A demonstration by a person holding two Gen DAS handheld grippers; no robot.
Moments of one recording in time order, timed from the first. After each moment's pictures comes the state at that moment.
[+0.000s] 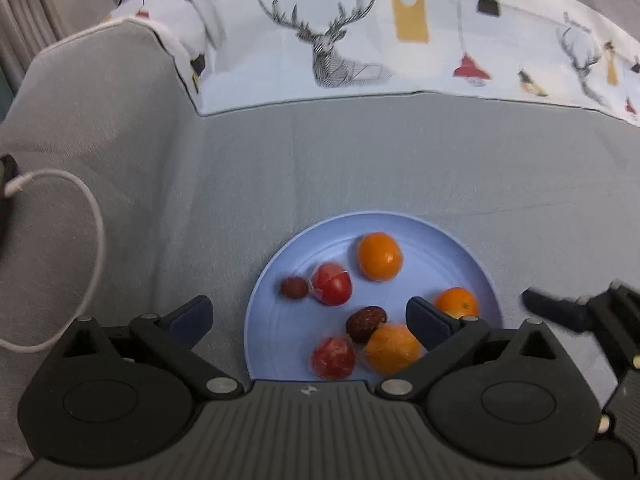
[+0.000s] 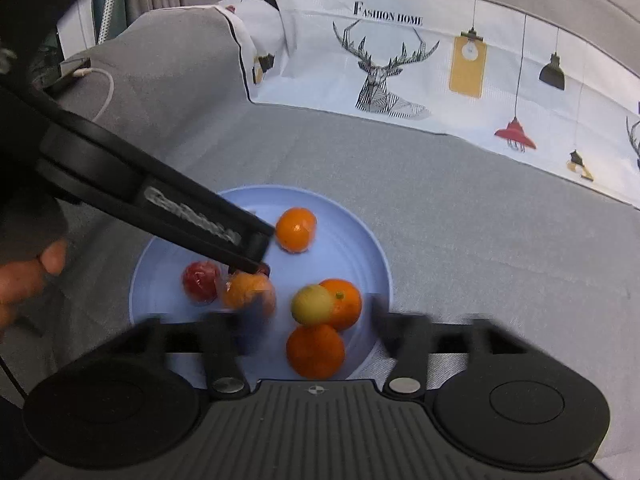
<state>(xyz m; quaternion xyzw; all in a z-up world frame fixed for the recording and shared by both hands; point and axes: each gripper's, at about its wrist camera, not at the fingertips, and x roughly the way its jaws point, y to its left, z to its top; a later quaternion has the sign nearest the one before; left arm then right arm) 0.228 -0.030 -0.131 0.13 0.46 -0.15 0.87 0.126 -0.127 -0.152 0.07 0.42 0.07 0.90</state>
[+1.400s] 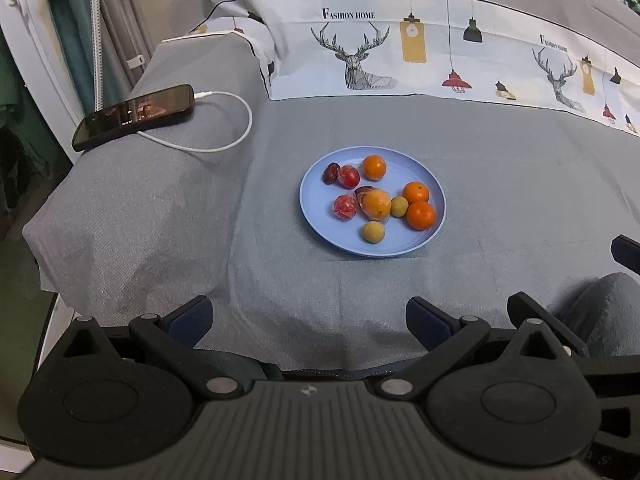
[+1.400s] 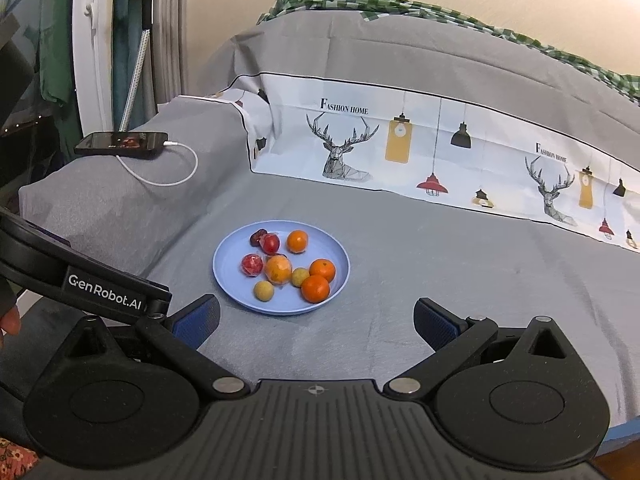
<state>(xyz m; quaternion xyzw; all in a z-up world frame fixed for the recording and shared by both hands) 0.012 0.040 -0.053 0.11 0.43 -0.09 0.89 -0.077 -0.114 -0.030 0.06 0.33 -0.01 0.94</state>
